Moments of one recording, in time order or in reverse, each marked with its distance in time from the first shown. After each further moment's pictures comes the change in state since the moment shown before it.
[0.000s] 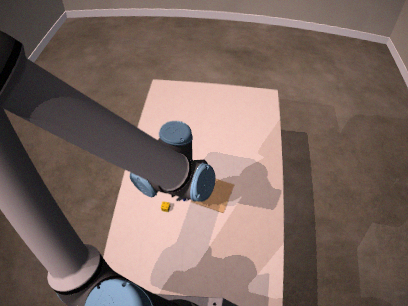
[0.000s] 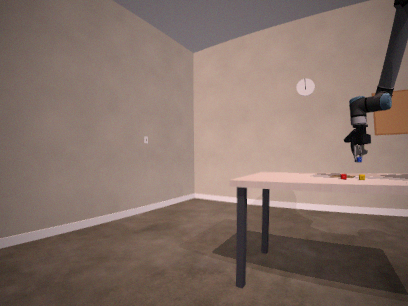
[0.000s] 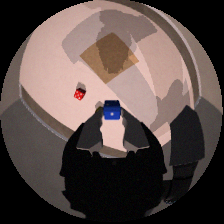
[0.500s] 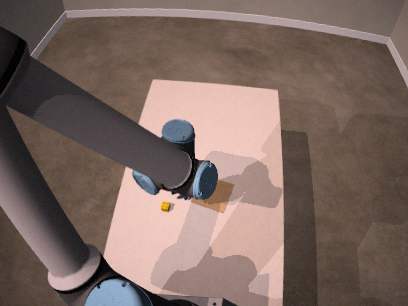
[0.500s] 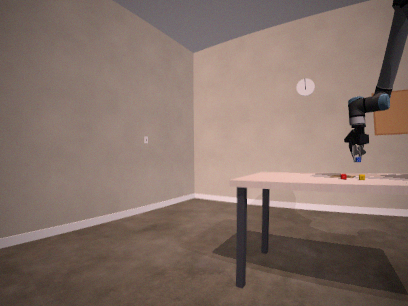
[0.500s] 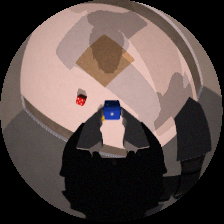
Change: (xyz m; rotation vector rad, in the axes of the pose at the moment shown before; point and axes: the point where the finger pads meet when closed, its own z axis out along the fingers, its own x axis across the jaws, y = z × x) arm 0.000 -0.009 -0.001 -0.001 -0.001 0.130
